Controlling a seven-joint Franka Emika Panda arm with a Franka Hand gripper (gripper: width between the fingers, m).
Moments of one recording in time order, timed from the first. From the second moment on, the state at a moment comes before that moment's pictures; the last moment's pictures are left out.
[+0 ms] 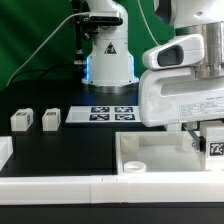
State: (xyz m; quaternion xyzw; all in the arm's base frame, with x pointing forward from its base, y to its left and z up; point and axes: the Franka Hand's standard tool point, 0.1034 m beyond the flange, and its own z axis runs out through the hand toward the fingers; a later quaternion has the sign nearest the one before) arm 0.637 0.117 0.060 -1.00 0.01 -0.06 0.05
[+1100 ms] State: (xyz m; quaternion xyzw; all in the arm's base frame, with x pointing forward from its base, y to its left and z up) arm 0.632 0.111 0.060 -0.82 0.56 -0.02 0.10
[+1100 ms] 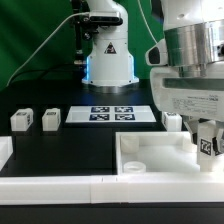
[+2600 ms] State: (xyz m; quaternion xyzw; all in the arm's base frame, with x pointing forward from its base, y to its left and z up) arm 0.630 0.120 0.063 -0.56 0.82 0.04 0.13
